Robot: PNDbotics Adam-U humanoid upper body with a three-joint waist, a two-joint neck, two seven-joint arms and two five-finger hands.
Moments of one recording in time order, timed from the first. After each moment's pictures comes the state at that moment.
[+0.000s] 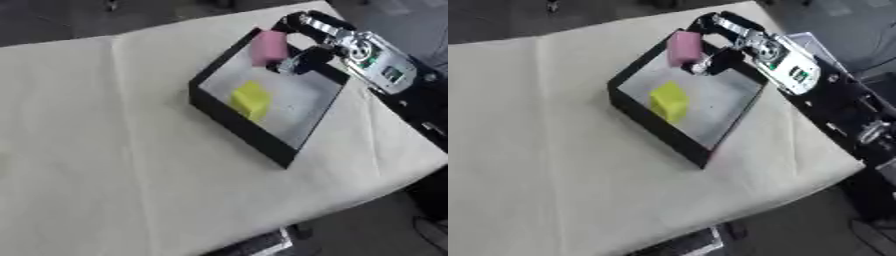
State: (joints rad) left arm -0.76 0.48 0.02 -1.25 -0.37 -0.37 -0.23; right arm -0.21 -1.02 -0.05 -1.54 -0.02 -0.11 0.20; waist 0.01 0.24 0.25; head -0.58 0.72
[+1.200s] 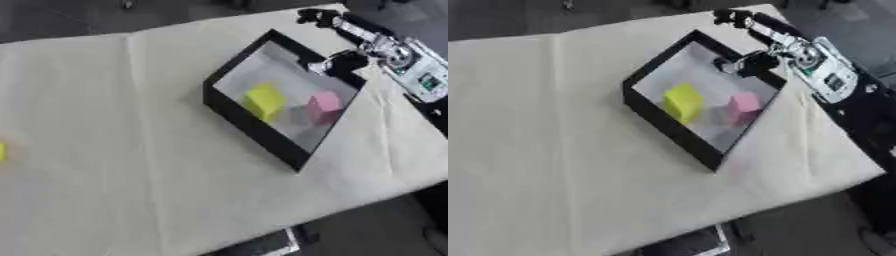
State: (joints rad) left arm -1.16 0.65 0.09 -0.64 -0.70 -0.38 -0.44; right arm -0.16 -0.98 -0.14 -1.67 -0.14 -0.15 0.15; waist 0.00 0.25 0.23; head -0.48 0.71
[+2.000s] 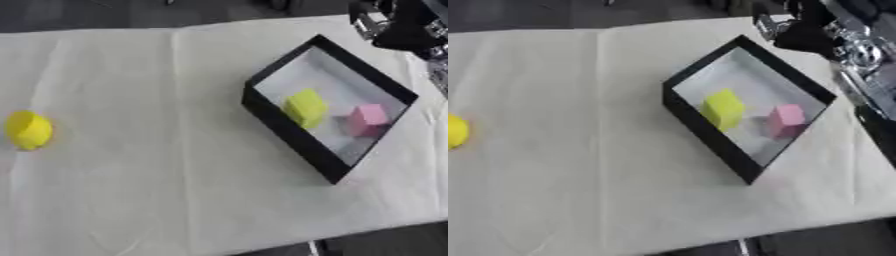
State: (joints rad) left arm -1.31 0.51 0.11 -0.43 -0.93 -0.39 -0.51; right arm -0.22 -0.94 -0.16 -1.84 -0.36 -0.04 0.03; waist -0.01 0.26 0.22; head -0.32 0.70
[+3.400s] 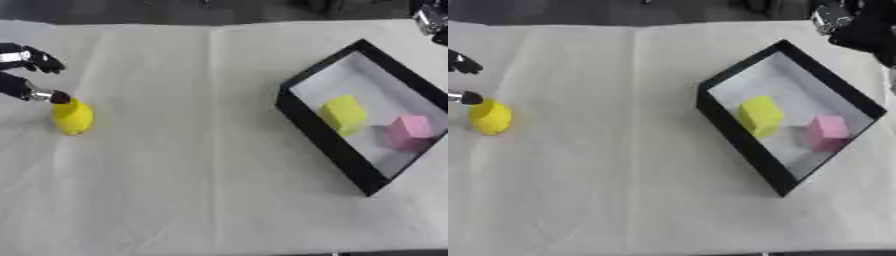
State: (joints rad) left arm -1.34 0.42 -0.01 -0.33 -0.95 -0.52 -0.59; right arm -0.24 -0.93 -0.16 -1.85 -0.41 -0.01 -0.01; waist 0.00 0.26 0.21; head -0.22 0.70
